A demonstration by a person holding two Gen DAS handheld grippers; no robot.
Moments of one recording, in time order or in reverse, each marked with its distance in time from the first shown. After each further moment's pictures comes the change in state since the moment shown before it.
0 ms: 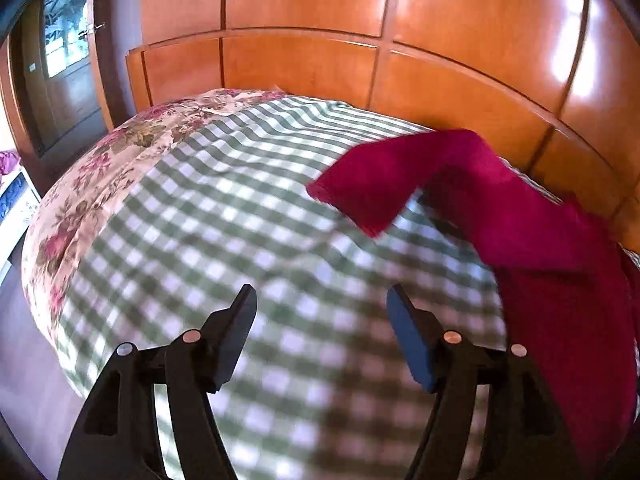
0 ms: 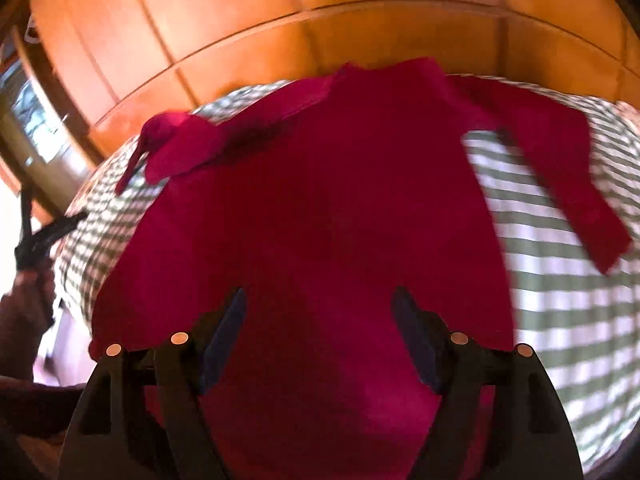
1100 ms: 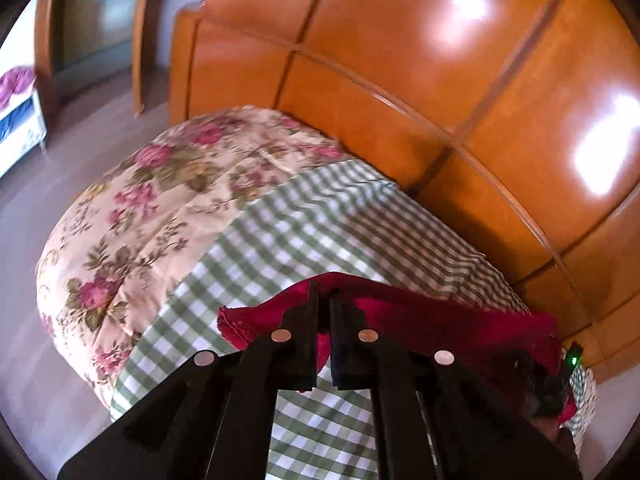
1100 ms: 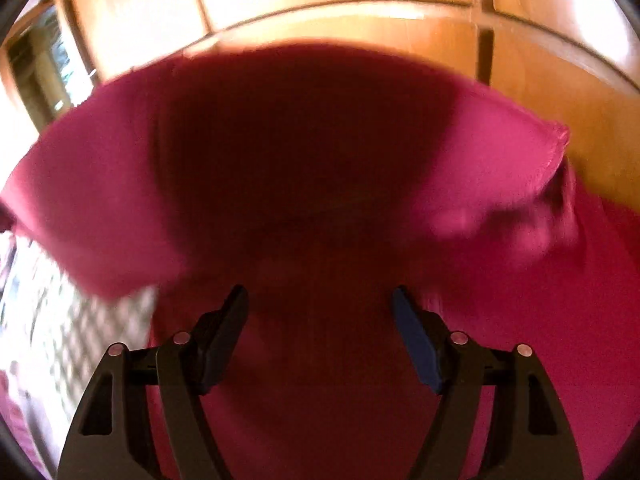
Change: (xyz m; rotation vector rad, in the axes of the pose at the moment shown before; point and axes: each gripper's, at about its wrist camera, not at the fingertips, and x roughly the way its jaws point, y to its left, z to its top) left arm -0.038 0.117 0.113 -0.312 0.051 -0.085; right arm 0.206 0.126 0.205 -0.200 -0.051 0.036
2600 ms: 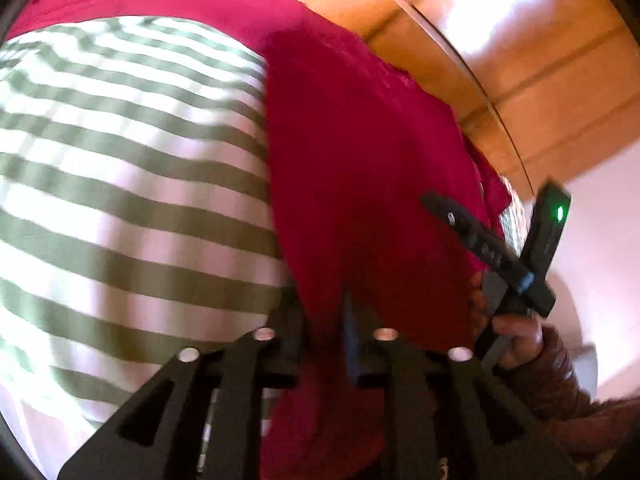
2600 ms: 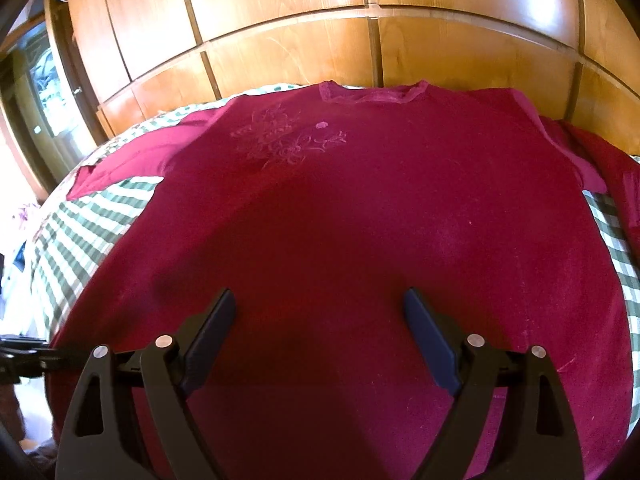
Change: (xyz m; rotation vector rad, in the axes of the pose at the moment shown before) left arm 0.037 -0.103 -0.279 0.248 0.398 -0.475; right arm -0.127 -0.022 -0.189 0.061 -0.037 -0.077
